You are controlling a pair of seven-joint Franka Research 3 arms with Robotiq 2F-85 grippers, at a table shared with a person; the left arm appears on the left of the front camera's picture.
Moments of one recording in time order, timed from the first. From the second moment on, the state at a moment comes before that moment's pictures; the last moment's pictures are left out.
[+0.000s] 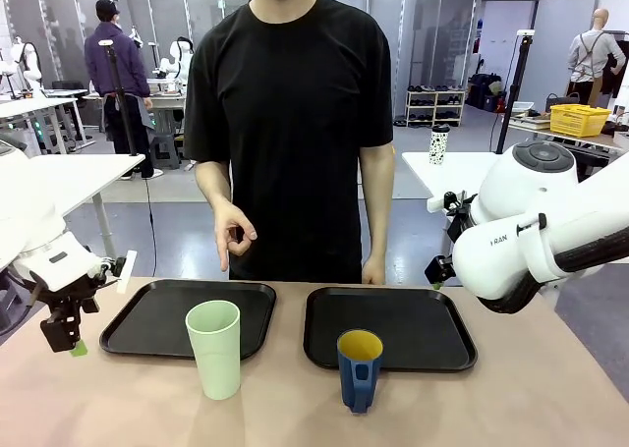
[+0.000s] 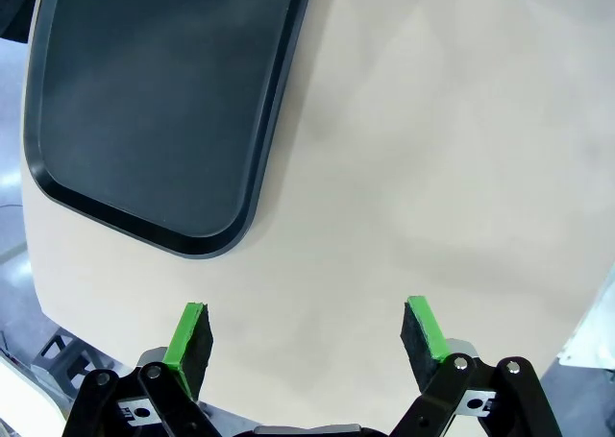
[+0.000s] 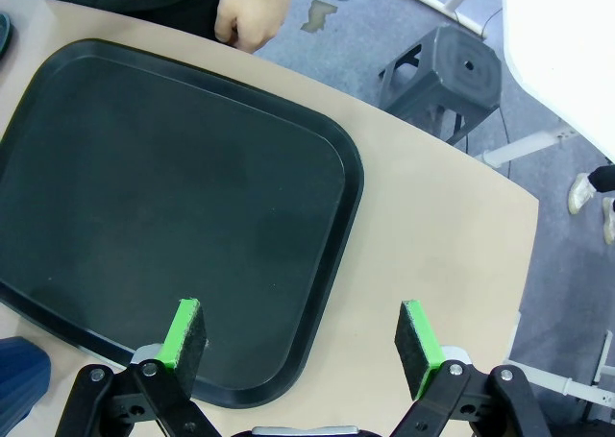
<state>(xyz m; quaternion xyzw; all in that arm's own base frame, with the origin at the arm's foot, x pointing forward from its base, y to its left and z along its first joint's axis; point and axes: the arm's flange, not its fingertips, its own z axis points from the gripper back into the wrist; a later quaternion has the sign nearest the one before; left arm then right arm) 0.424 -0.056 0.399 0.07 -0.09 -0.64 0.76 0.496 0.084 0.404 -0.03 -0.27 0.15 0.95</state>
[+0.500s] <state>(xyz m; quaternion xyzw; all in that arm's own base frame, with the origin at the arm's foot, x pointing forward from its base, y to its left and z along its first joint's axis) 0.423 -0.055 0.399 0.06 -0.09 -0.63 0.76 0.496 0.084 0.404 -0.03 -0.27 0.15 0.95</state>
